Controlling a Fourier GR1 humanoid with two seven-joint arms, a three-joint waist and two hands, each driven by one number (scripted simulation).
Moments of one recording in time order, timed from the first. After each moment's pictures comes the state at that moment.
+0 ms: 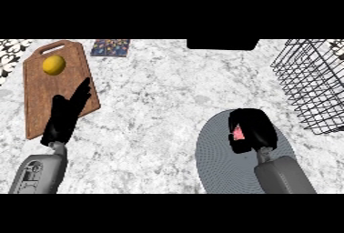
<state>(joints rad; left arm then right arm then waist) -0.23 0.19 0.07 -1.40 -0.14 -0.04 0.24 -0.24 -0.17 0.24 -1.38 1.06 0.11 0.25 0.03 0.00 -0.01</state>
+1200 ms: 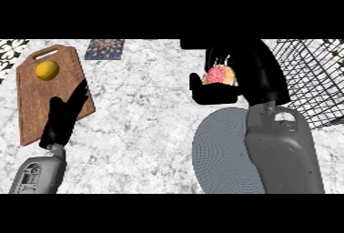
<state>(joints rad) -0.21 0.18 0.09 -1.40 -0.15 -0.03 0.23 -0.72 0.00 0.11 -1.71 0.76 0.25 0.70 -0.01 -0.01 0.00</state>
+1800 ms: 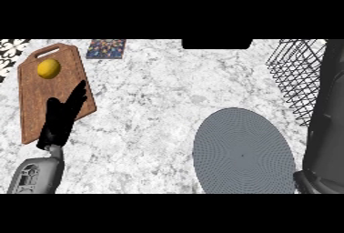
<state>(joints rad) -0.20 0.19 0.09 -1.41 -0.14 -0.04 0.23 -1.14 -0.14 -0.15 -1.67 0.65 0.37 0.91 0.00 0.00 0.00</state>
